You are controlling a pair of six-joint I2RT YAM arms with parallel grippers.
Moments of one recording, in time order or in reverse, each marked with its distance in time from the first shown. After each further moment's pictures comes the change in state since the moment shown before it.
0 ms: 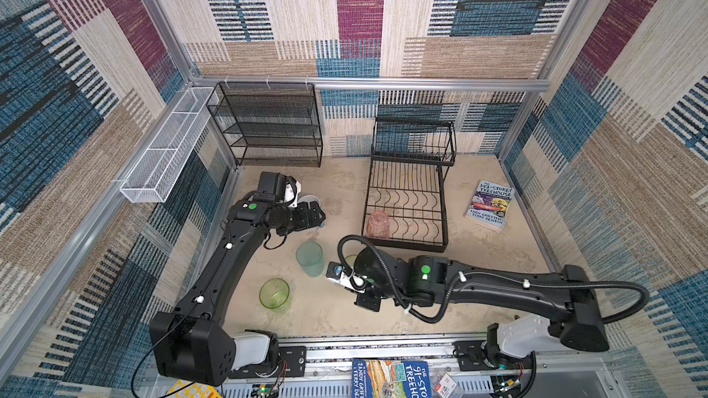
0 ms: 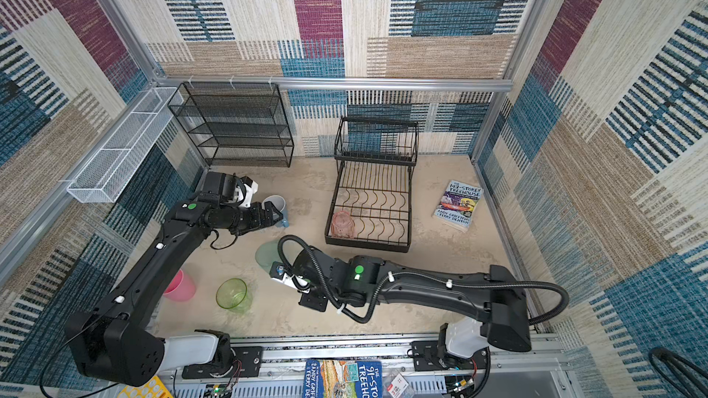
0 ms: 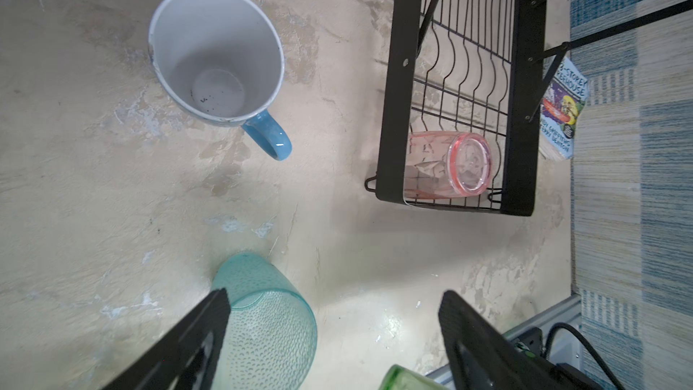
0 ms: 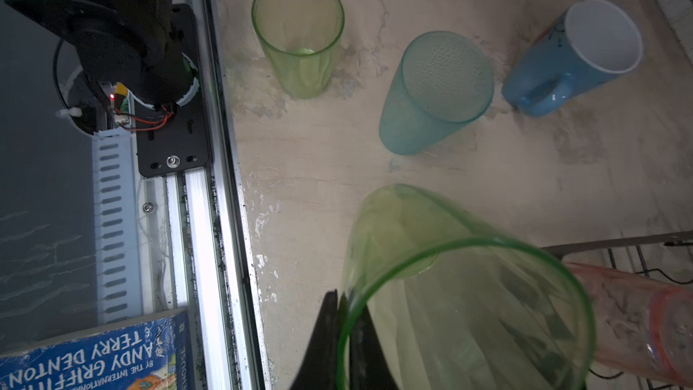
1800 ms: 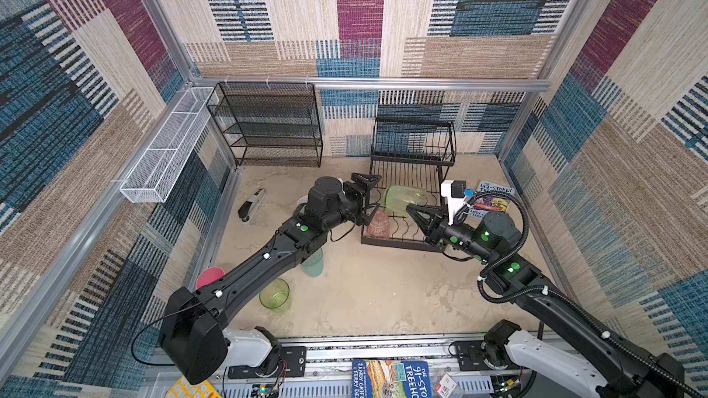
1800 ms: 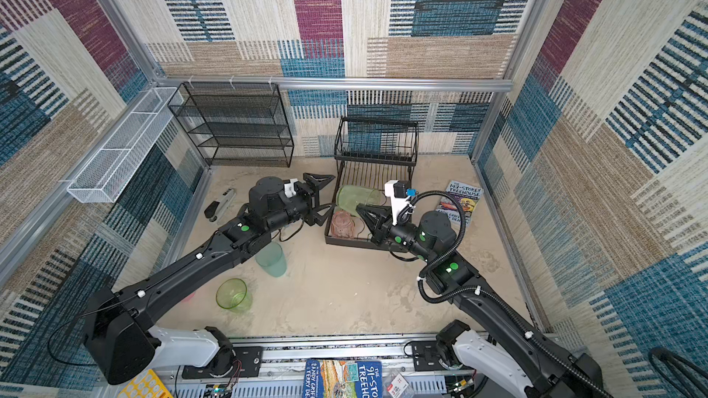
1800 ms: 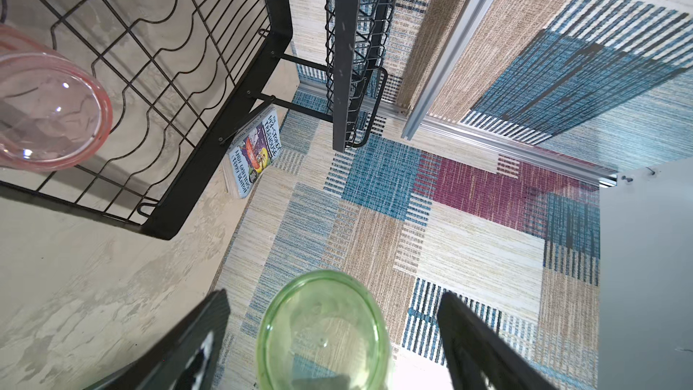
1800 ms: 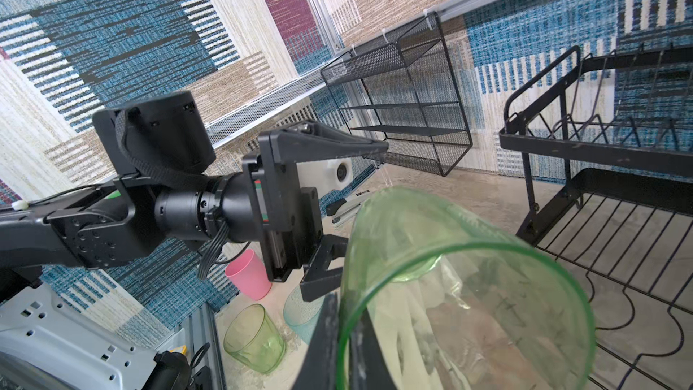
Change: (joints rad) left arm -0.483 0.045 -0.129 0.912 -0.150 -1.356; right arm -0.713 -0.514 -0.472 0.789 -0.447 0.555
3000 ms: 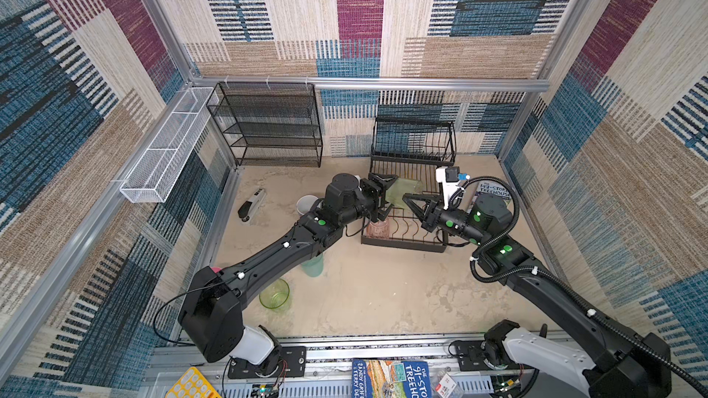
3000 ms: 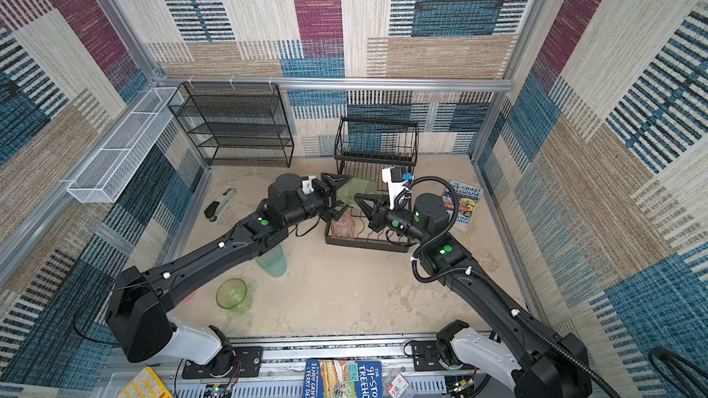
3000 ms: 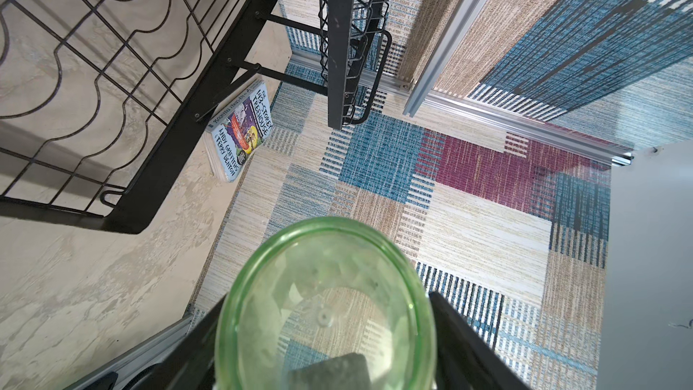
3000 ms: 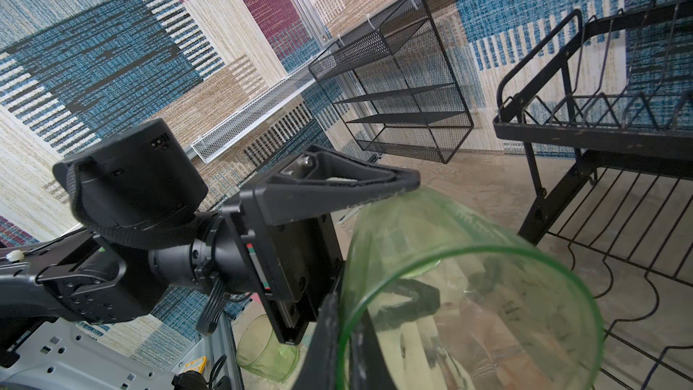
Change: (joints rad) left arm -0.058 0.133 0.074 0.091 0.018 -0.010; right arm -0.051 0.144 0.110 -0.024 -0.076 0.078
